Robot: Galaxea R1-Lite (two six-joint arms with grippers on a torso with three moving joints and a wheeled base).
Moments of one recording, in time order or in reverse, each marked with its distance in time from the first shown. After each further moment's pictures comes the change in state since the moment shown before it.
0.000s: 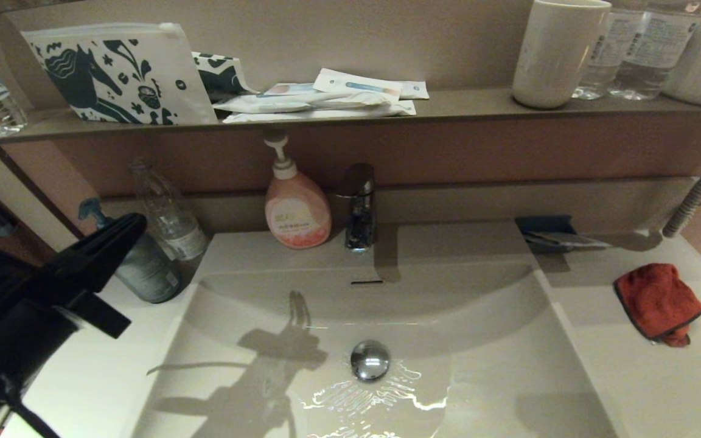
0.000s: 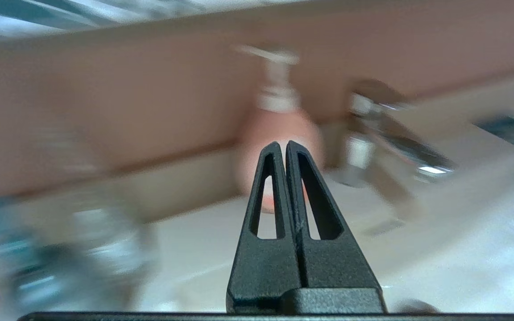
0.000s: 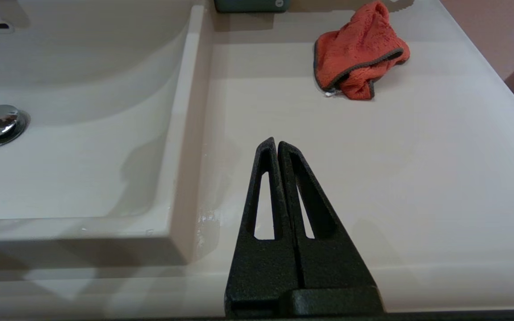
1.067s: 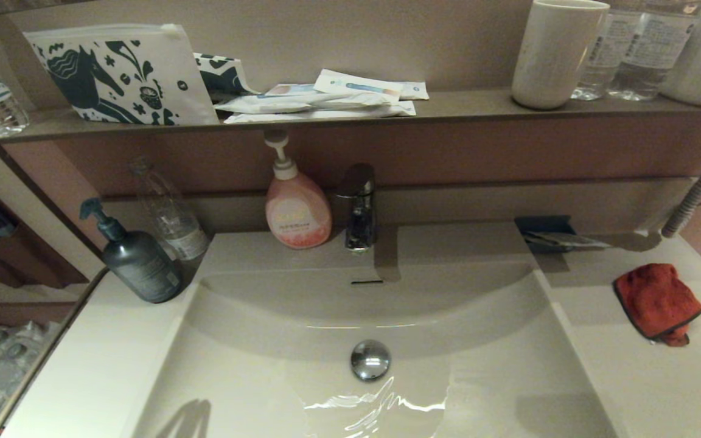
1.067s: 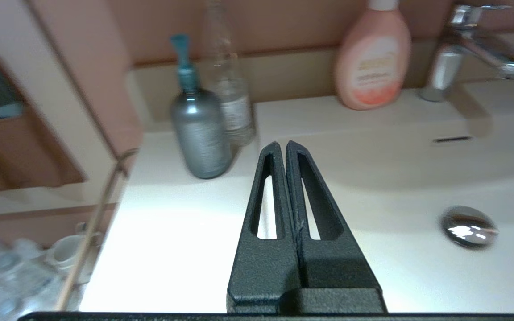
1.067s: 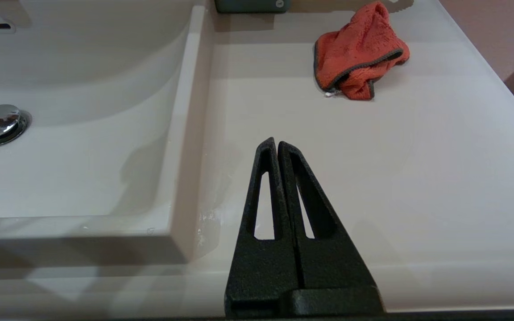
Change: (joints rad) left arm 0.276 -0.835 0.068 0.887 0.032 -0.063; right arm 0.000 0.000 0.000 0.000 0.000 0.000
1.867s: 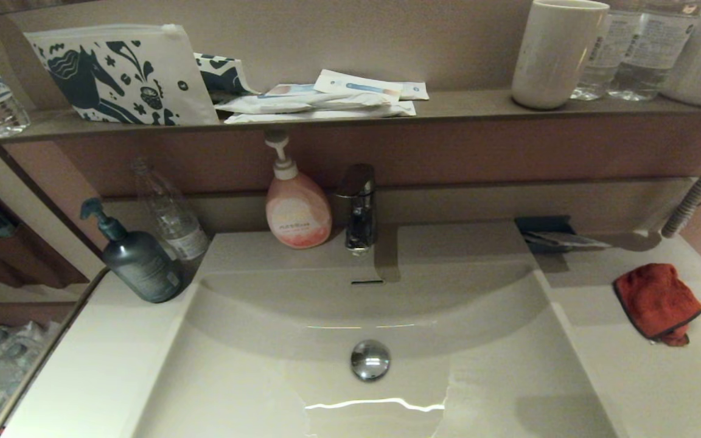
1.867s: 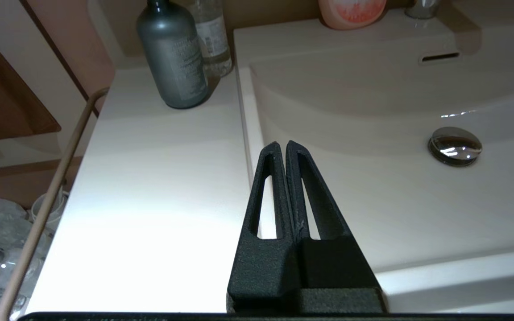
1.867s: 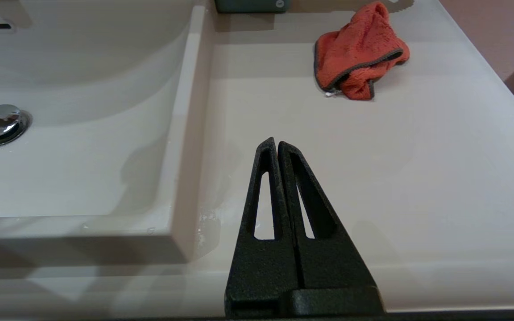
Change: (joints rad) left arm 0.036 -0.291 0.100 0.299 -0.081 -0.002; right arm 0.000 0.000 0.000 0.000 0.000 0.000
